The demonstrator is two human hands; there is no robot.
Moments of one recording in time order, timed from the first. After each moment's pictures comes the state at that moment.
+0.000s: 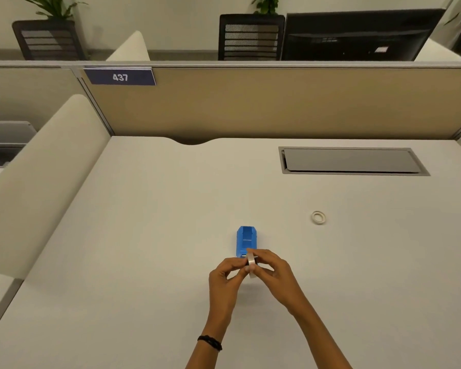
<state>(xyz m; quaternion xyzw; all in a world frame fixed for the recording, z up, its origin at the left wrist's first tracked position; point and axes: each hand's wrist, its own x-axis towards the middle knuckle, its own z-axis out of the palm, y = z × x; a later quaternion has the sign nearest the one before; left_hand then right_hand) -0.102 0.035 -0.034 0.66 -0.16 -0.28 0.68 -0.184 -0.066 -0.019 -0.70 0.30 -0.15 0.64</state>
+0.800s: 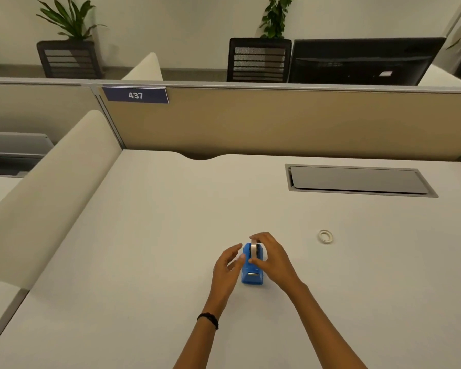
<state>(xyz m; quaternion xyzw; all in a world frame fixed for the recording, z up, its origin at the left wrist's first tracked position) -0.045 0.000 -0.054 0.71 -0.20 -0.32 0.59 -0.126 -0.121 -0.034 -0.85 0.28 -0.11 0.44</state>
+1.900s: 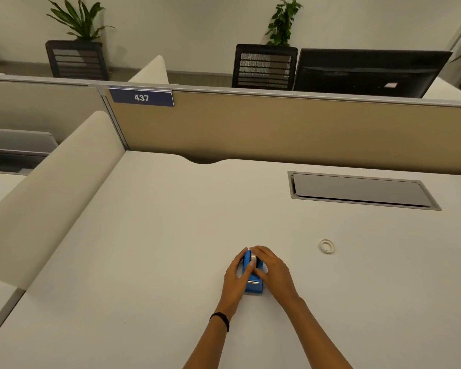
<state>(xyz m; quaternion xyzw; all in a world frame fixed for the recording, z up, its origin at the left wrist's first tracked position) -0.054 -0.025 -0.086 0.69 -0.16 -0.34 0.62 -0.130 -0.119 -0.061 -0.86 0.26 -0.14 0.41</state>
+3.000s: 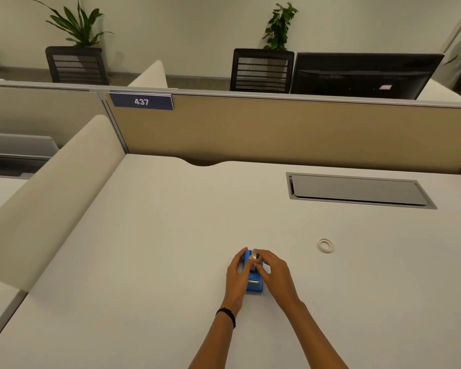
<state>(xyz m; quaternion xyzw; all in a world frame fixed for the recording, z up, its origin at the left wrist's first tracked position) -0.057 -0.032 -0.079 0.67 -0.12 -0.34 0.65 -0.135 -0.111 -0.055 -0.82 0.30 -0.18 0.45</state>
